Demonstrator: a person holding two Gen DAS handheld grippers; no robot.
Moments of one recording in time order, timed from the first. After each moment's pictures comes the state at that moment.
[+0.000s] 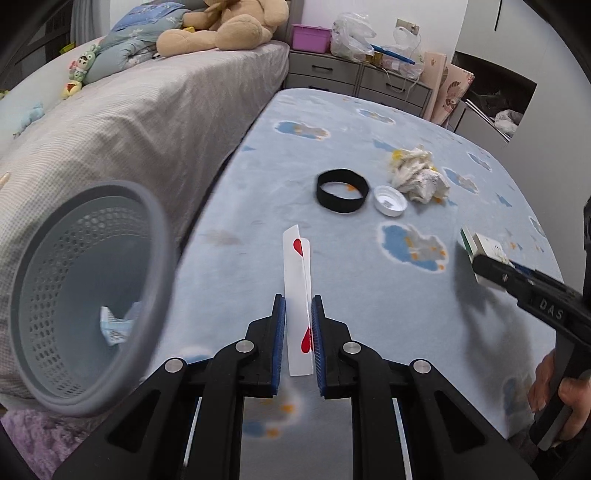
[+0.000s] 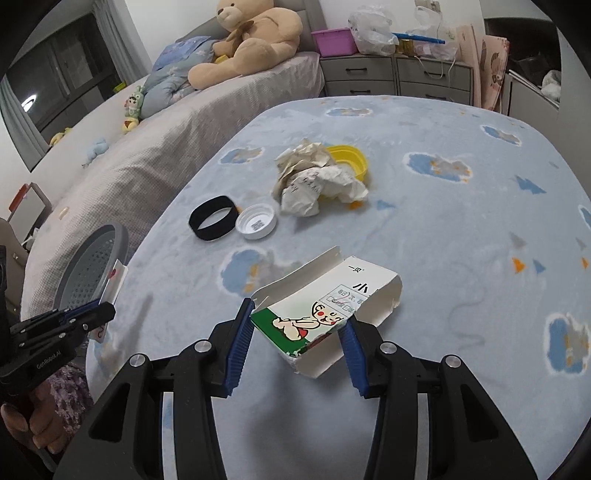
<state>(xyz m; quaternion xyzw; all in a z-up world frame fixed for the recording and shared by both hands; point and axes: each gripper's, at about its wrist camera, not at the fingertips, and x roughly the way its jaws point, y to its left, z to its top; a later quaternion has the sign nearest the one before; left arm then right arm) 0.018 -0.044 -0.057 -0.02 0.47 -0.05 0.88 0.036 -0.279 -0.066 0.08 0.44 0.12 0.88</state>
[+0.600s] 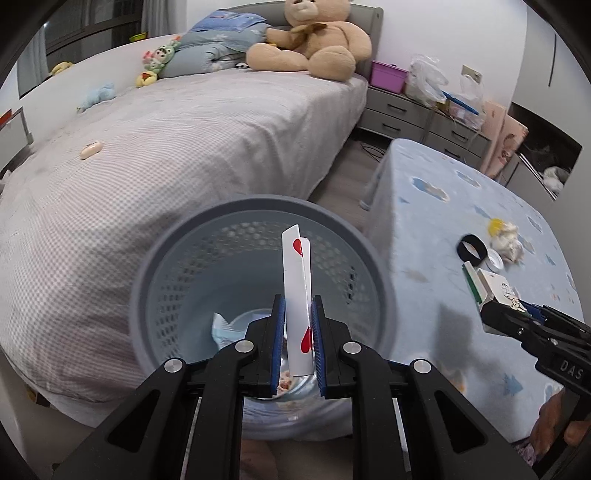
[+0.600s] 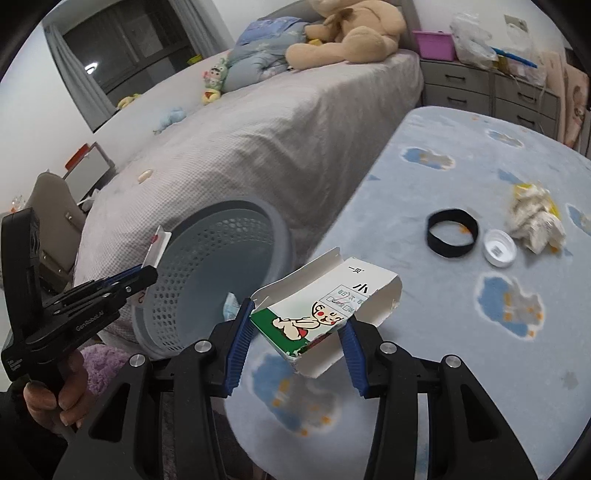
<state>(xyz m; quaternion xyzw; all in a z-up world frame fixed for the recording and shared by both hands) -0.002 0.130 -0.018 -0.06 0.43 0.05 0.90 0.030 -0.079 -0.025 0.05 0.44 0.27 0.86</state>
